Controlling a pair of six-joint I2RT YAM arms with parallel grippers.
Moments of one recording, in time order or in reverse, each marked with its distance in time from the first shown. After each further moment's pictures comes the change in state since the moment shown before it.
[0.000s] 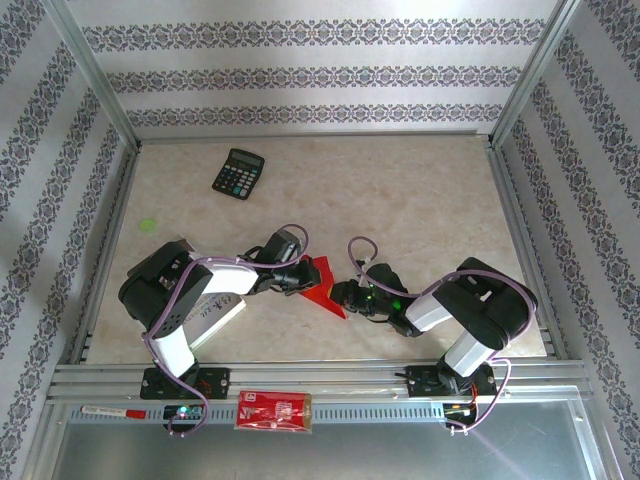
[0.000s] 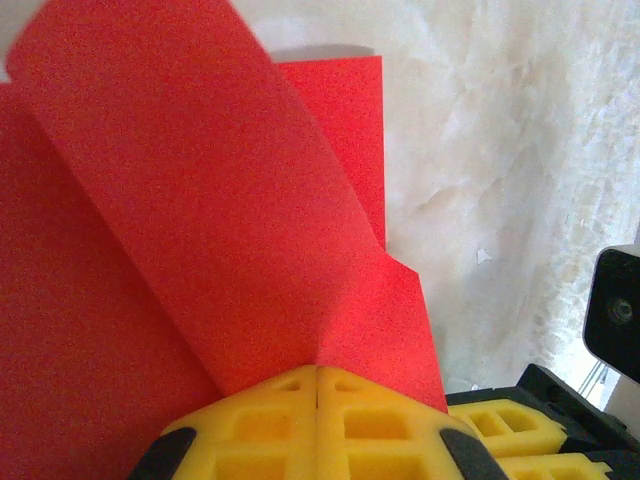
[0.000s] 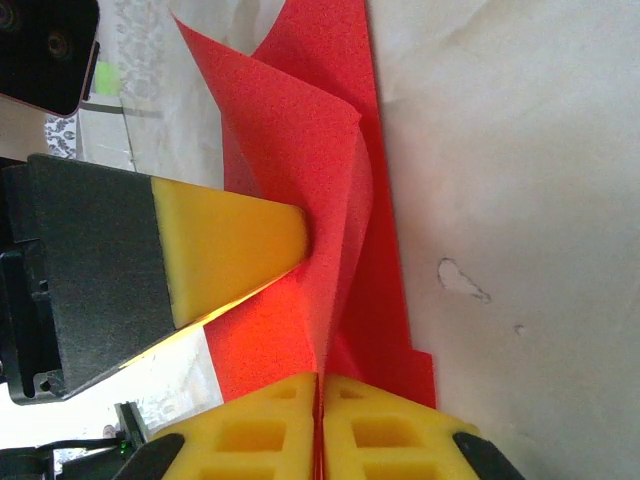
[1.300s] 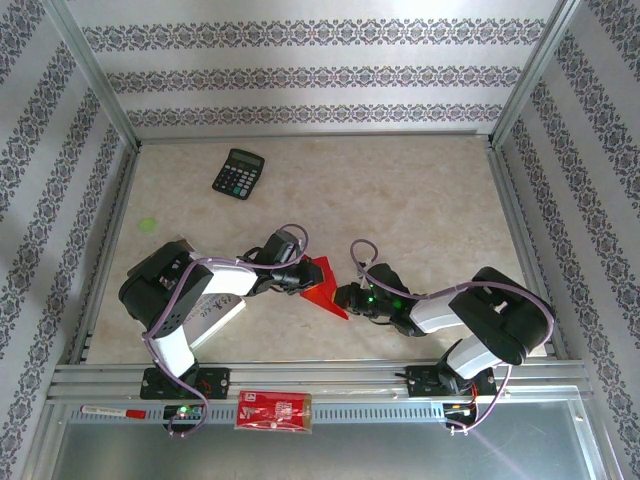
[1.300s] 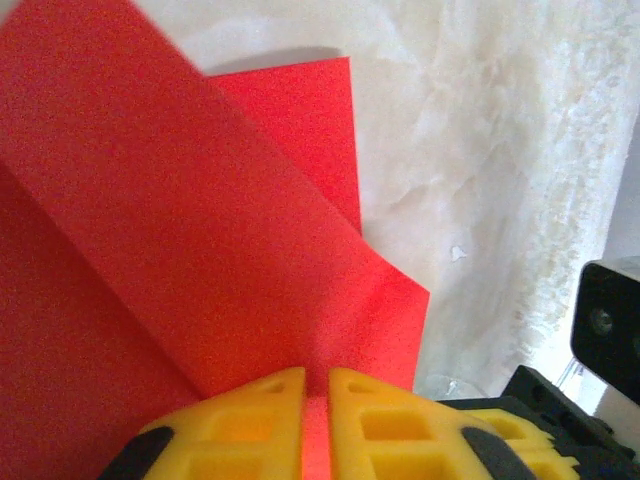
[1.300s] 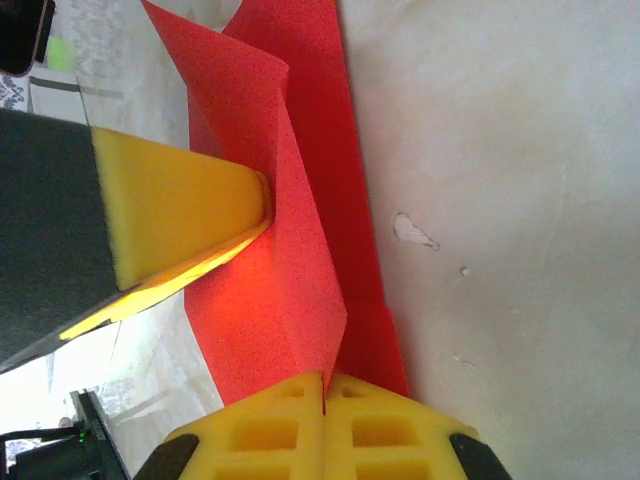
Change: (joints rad) left arm 0.004 0.001 -0.015 0.063 0.030 -0.024; right arm 0.017 -0.110 0.009 -0.200 0.036 -0.068
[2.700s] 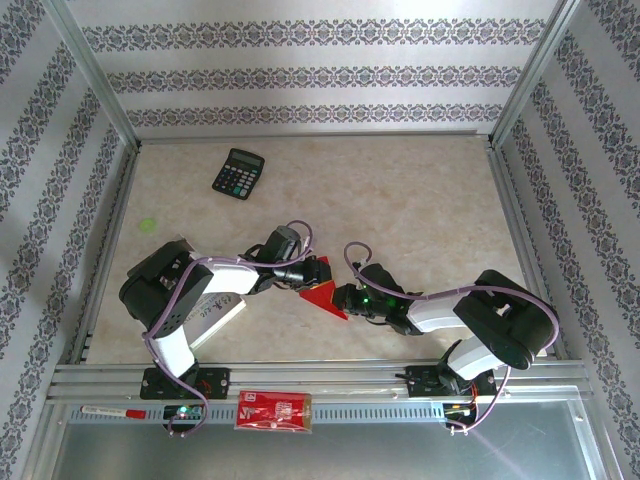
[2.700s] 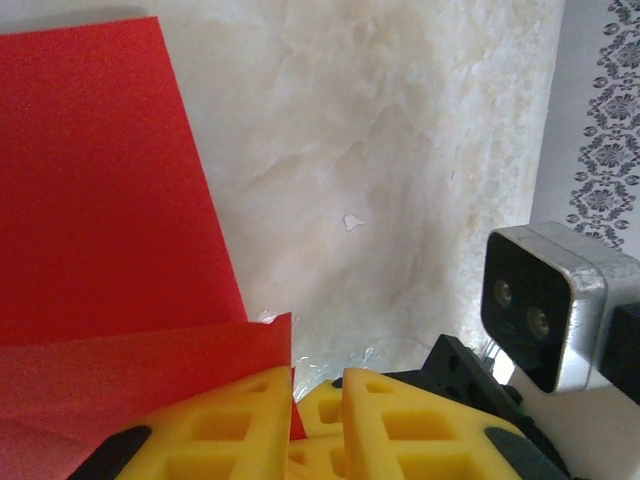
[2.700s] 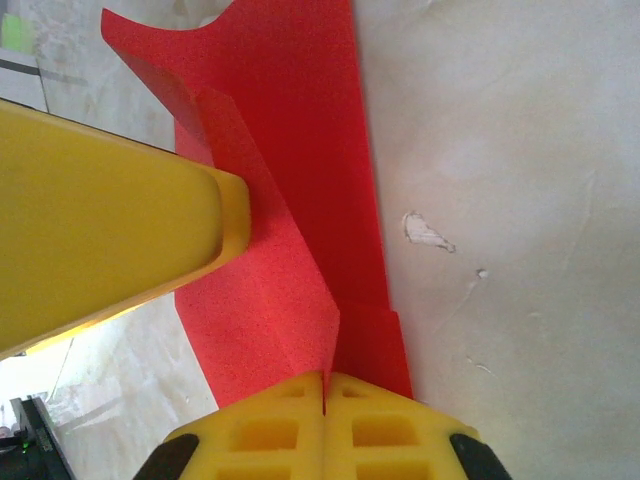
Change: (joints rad) left arm -0.011 0.002 0.025 0.045 0.108 0.009; right arm 0.051 -0.024 0.046 -0.117 0.085 -0.049
